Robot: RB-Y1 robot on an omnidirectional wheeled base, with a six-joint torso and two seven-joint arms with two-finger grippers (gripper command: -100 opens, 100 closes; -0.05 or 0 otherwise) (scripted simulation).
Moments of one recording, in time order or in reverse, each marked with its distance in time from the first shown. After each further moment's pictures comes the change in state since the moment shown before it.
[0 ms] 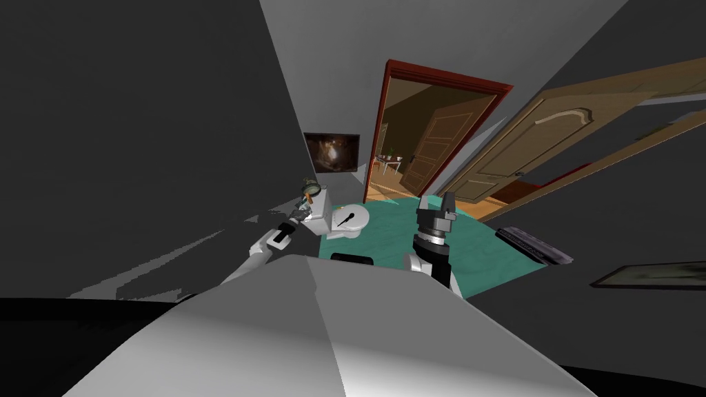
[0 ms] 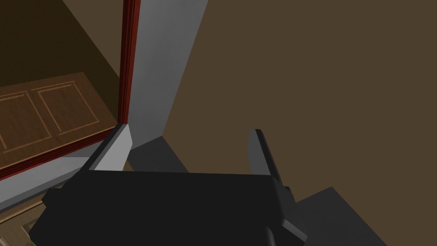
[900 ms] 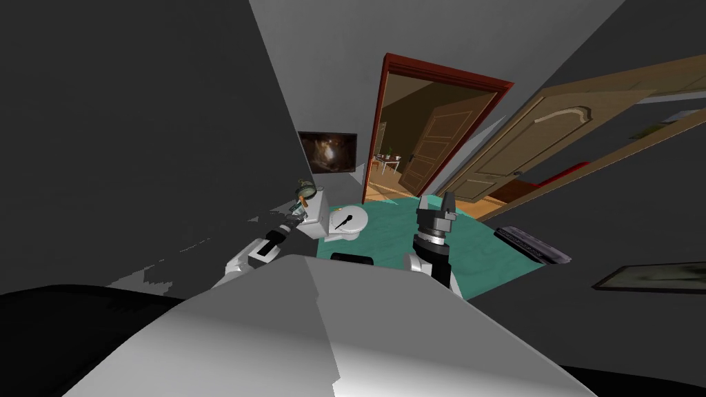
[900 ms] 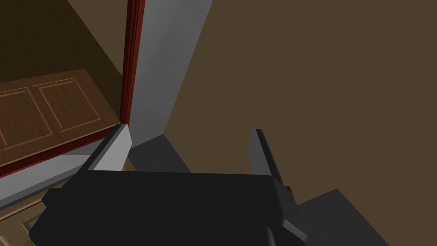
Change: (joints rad) left arm 0.232 0.045 0.025 -0.242 0.016 0.008 0.038; right arm 0.000 0.000 0.000 0.000 0.000 0.000 0.000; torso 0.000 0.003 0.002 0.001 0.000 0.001
